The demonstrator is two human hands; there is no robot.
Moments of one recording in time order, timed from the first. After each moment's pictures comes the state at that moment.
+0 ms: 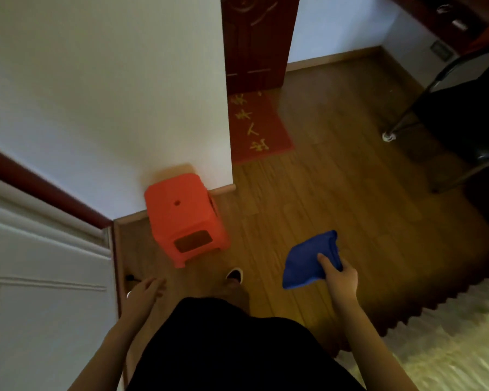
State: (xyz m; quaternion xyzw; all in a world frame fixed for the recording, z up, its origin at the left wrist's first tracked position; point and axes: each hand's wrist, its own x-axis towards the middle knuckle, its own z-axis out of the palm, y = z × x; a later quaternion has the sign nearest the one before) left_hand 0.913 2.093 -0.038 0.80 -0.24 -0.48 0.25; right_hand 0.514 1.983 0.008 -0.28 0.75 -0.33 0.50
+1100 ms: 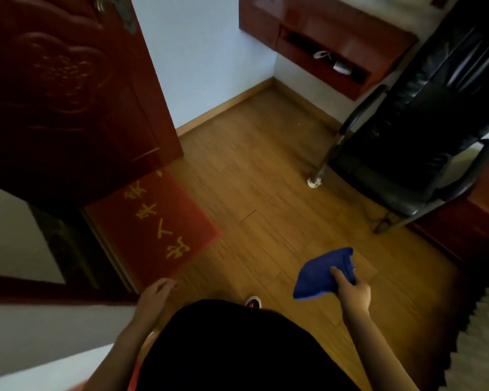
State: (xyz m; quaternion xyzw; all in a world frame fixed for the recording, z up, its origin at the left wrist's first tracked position) left_hand 0.666 1.292 -0.032 0.71 -0.43 -0.55 0.12; right_hand 0.263 1.364 0.009 -0.06 0.80 -0.44 0.40
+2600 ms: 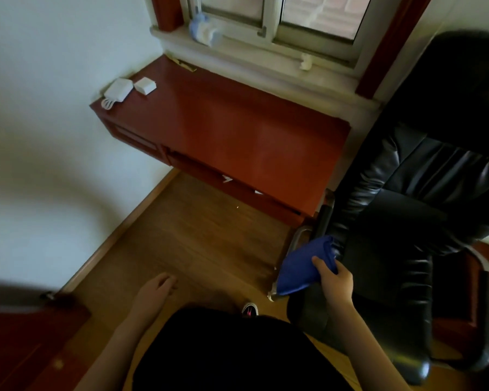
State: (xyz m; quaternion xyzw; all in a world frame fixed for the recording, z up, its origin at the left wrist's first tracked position) left_hand 0.165 0.503 -0.006 0.62 -0.60 -0.51 0.04; right_hand -0.160 0.675 0.025 0.01 0.78 -0.53 0.33
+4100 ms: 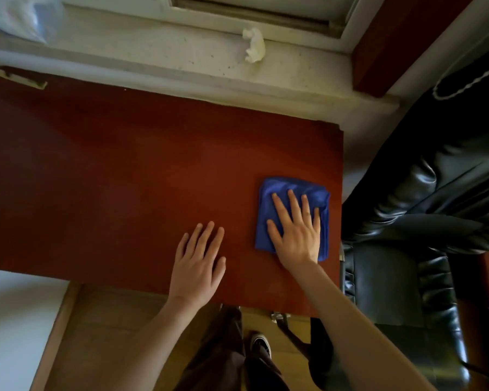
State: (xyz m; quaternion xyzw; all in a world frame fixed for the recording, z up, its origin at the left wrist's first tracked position) left_hand -0.182 0.205 -0.108 0.24 -0.96 -0.13 -0.07; right_hand -0.375 0.349 -0.108 -0.31 0.94 -0.07 0.10
